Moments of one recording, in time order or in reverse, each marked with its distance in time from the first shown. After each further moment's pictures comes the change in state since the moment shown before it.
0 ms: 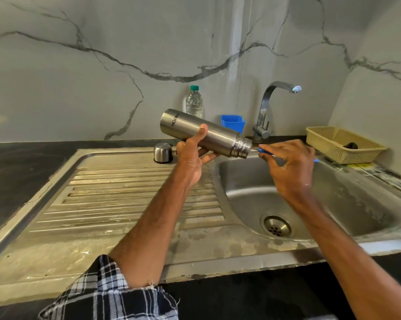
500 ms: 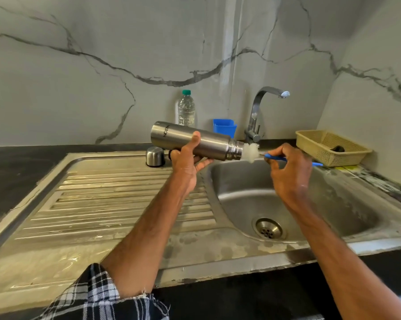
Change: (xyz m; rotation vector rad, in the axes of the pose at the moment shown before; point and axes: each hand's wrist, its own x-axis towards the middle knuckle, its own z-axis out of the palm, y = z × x) left_hand -0.004 -0.009 0.007 -0.004 0.067 -0.016; right_hand 0.000 0.008 -0.008 -0.017 0.023 0.277
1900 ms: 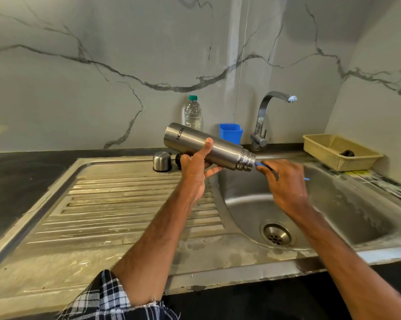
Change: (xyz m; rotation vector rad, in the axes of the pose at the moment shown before) left_hand -0.006 -0.005 0.001 0.052 -0.044 0.021; right_hand -0.005 0.000 0.007 -0.077 -0.244 -0.217
